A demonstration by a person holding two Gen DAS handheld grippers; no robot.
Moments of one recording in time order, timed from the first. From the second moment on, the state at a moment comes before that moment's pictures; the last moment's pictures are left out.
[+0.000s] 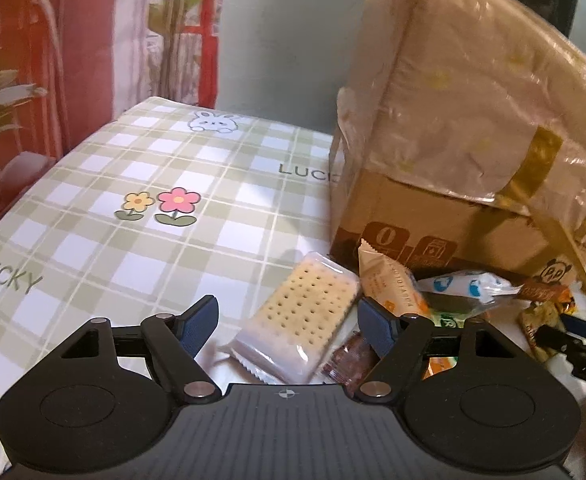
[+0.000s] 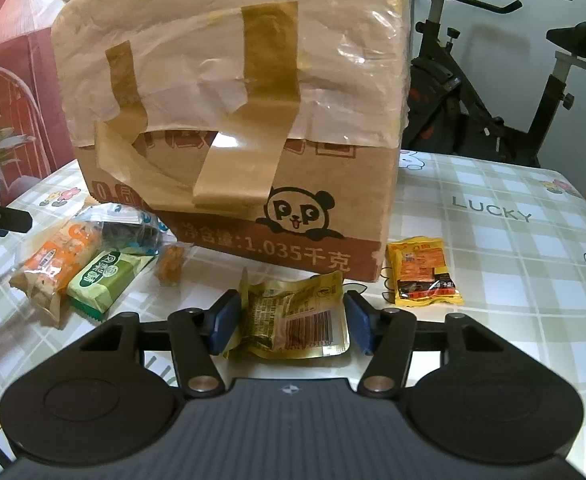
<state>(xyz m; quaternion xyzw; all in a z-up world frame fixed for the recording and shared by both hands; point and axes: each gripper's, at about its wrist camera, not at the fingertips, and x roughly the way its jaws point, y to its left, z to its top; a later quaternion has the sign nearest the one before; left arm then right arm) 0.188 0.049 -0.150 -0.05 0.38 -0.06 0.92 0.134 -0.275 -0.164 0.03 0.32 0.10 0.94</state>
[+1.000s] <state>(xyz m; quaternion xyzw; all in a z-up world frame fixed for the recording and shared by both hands) 0.176 0.050 -0.155 -0.06 0.37 -0.07 0.92 0.142 -0.266 -0.168 0.01 0.34 0.11 0.93</state>
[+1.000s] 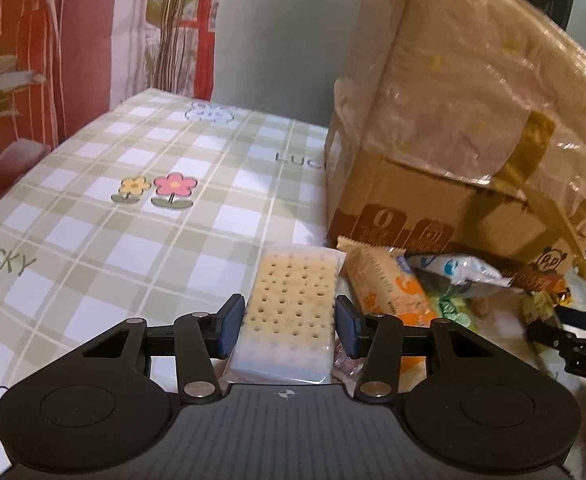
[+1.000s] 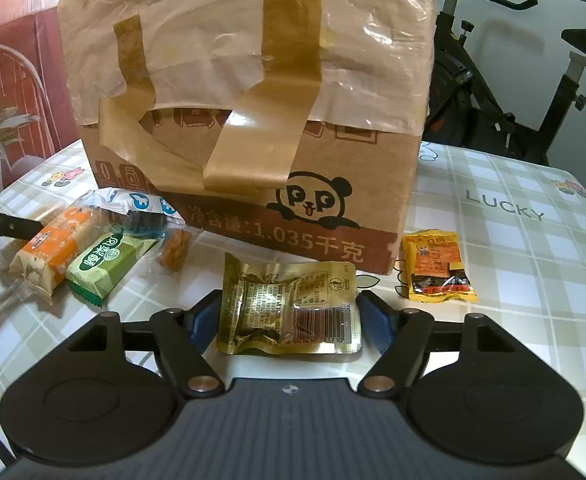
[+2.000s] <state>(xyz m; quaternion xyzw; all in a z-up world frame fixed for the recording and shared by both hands) 0.153 0.046 -0.136 -0.07 0.34 -0.09 0.93 0.105 -0.261 -0.137 0.03 0.32 0.14 0.94</state>
